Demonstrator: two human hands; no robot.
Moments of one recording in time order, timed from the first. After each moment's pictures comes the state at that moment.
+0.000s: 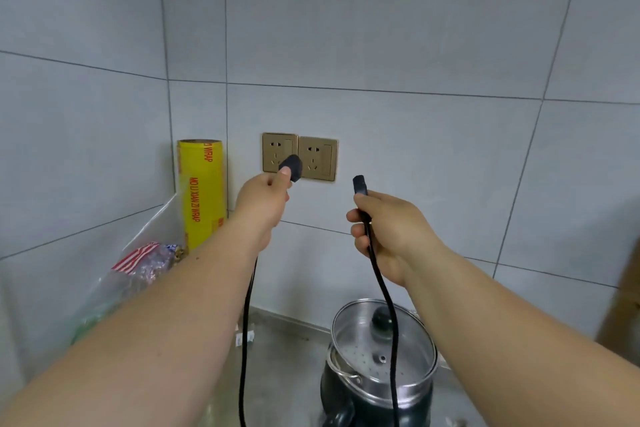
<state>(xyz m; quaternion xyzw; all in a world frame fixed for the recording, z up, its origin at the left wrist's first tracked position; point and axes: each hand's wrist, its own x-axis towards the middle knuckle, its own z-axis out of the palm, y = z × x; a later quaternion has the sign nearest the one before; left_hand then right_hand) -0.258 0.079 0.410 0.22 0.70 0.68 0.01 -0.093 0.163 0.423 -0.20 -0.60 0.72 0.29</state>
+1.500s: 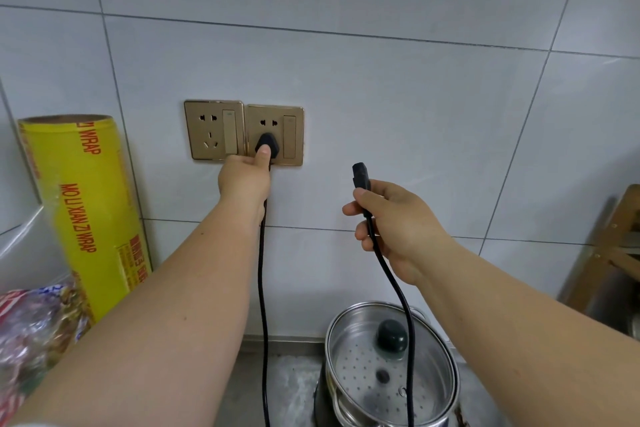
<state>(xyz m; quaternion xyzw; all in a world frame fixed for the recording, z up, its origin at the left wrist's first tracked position) -0.372 0.208 0.387 0.21 0.69 0.70 0.03 -0.159 0.231 0.392 -0.29 -0.64 0.61 0.37</state>
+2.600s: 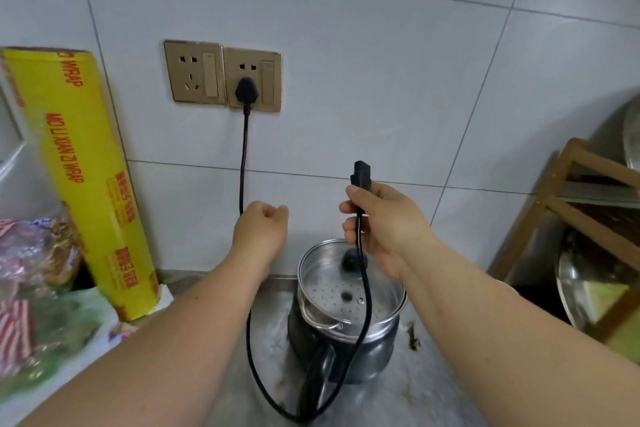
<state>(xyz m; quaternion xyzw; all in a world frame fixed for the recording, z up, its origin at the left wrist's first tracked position) -0.265 0.147 0.274 0.29 0.75 0.58 0.12 -0.103 0.191 0.343 -0.31 -0.55 0.68 0.37</state>
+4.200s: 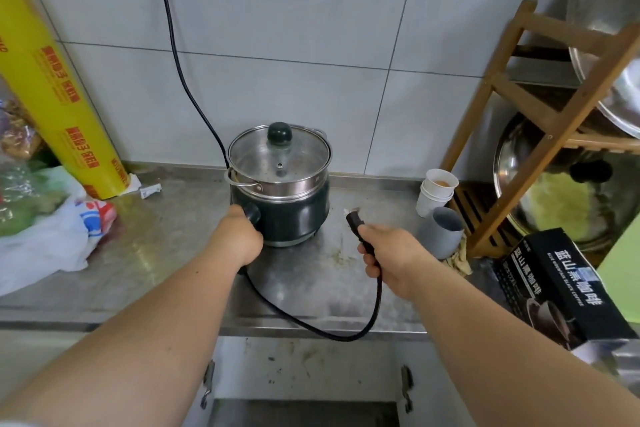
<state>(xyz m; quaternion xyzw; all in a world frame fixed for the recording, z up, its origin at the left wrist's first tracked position) -0.120 0.104 0.139 0.25 0.90 0.30 0.20 0.095 0.193 0.176 -0.48 -0.54 0.67 0.17</state>
